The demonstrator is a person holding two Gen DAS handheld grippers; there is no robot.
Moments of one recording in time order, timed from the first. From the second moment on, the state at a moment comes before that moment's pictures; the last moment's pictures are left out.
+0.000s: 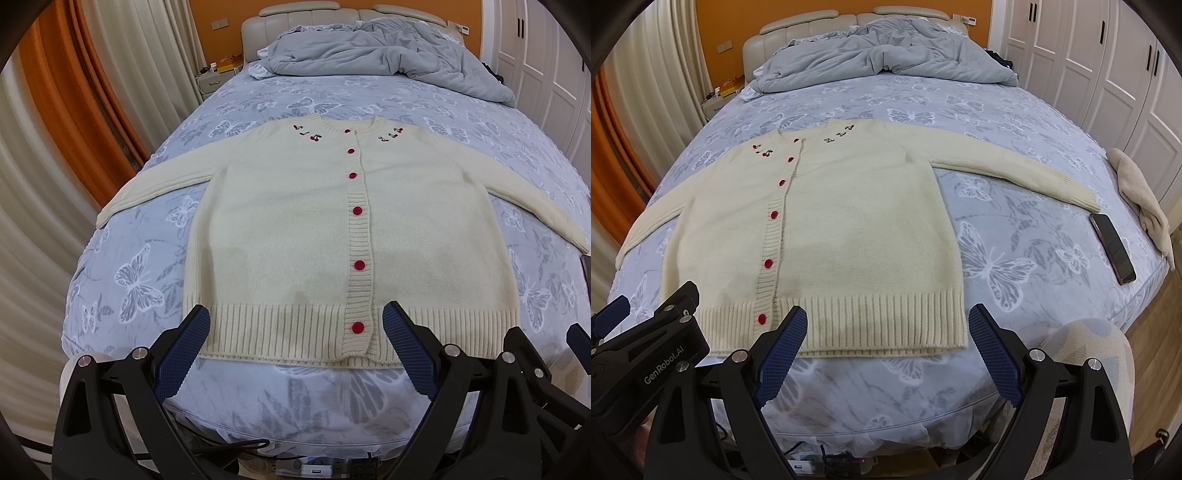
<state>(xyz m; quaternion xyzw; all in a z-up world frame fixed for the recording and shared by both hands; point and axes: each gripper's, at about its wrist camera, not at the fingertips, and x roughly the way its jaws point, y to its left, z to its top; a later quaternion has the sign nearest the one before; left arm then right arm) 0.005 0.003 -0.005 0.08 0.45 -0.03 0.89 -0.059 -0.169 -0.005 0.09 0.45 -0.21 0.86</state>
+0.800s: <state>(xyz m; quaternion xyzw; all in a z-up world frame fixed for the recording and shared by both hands) 0.012 0.000 -0.019 0.09 0.47 -0.03 0.88 -0.056 -0.175 -0.023 0.10 0.47 -0.20 0.85</state>
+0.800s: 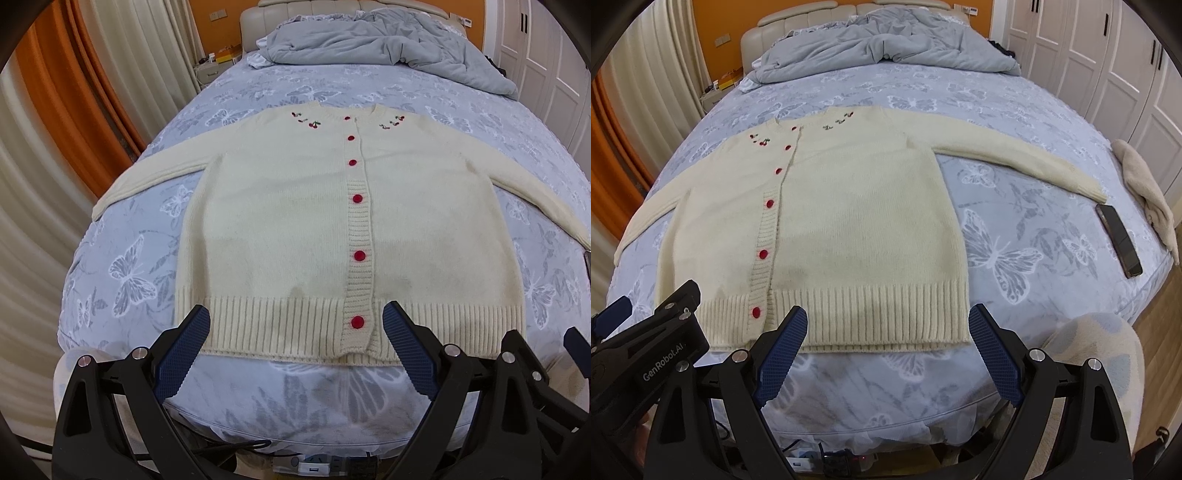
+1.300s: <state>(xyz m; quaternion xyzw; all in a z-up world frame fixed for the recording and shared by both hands) 0.078 -0.016 -0.047 0.04 0.53 -0.01 0.84 0.009 -0.432 -0.055 0.29 0.44 -0.26 0.81</state>
